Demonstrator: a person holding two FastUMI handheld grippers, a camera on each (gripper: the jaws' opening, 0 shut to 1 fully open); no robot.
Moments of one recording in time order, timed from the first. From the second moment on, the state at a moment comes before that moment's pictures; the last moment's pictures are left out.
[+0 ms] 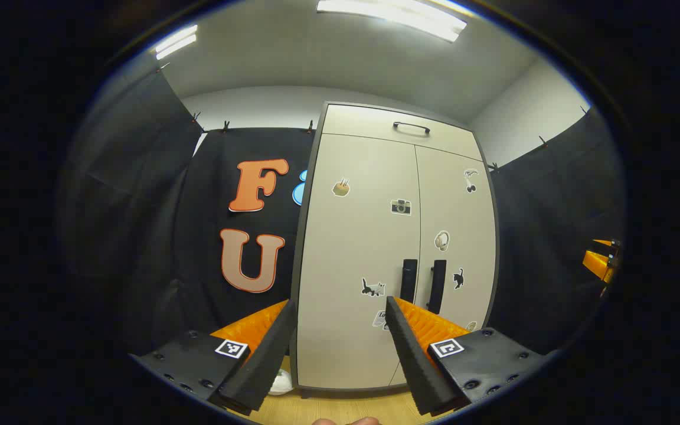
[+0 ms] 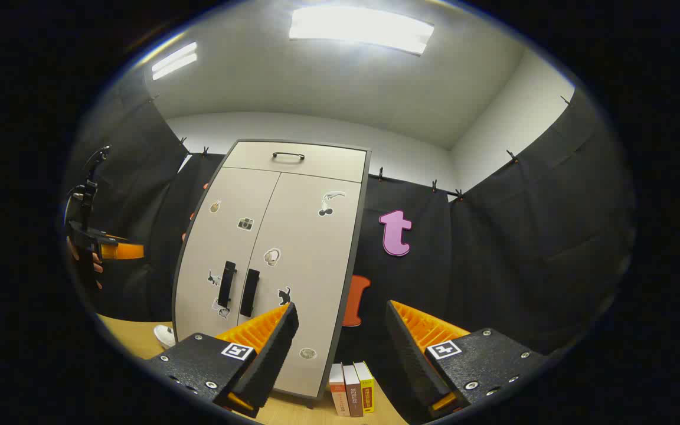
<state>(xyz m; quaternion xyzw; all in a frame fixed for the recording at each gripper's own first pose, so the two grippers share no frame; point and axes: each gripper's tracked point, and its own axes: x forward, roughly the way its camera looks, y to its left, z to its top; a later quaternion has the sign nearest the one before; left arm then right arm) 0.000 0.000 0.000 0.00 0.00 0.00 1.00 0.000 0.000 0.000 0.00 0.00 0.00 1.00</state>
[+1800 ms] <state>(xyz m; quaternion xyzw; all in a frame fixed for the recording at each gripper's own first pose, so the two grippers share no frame) -0.009 0.030 -0.008 0.02 -0.01 -0.01 1.00 0.108 0.187 -0.042 0.05 0.07 0.12 0.99</state>
